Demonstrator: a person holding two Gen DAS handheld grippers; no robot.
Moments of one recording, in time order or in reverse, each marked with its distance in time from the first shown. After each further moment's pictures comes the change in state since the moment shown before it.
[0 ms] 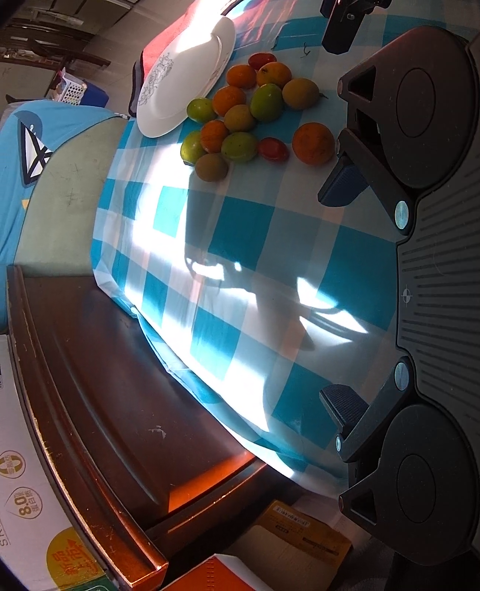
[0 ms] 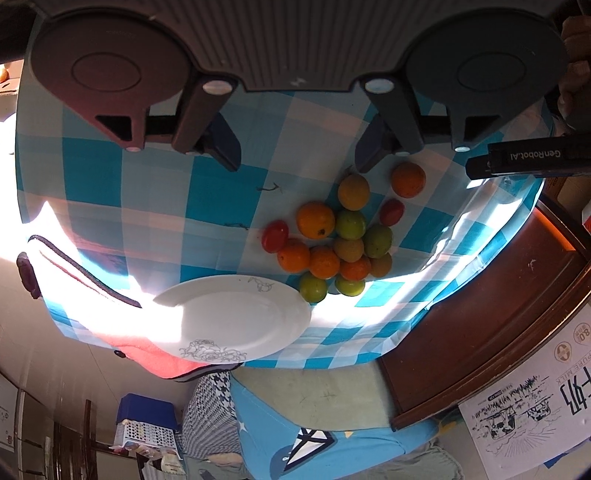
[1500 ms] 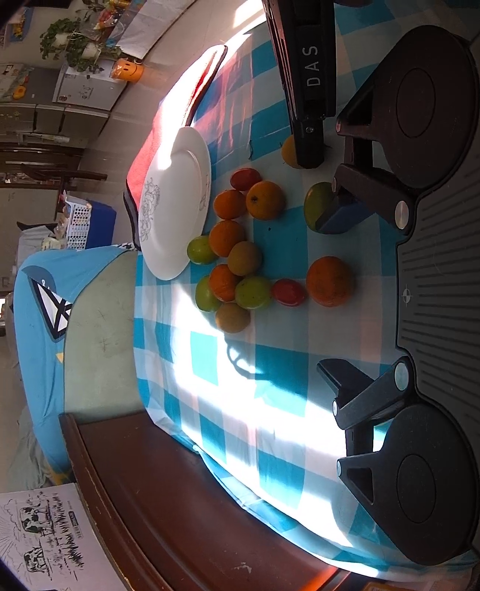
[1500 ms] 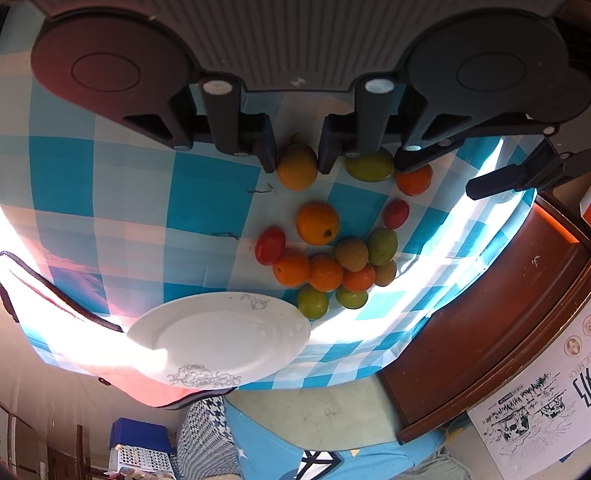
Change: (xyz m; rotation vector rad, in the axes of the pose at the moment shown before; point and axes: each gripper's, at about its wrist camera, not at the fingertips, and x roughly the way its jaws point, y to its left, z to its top) left arm 0.005 -0.066 -0.018 0.268 -0.166 -0.272; right arm 0.023 -0.015 0.005 0.042 0.053 0.032
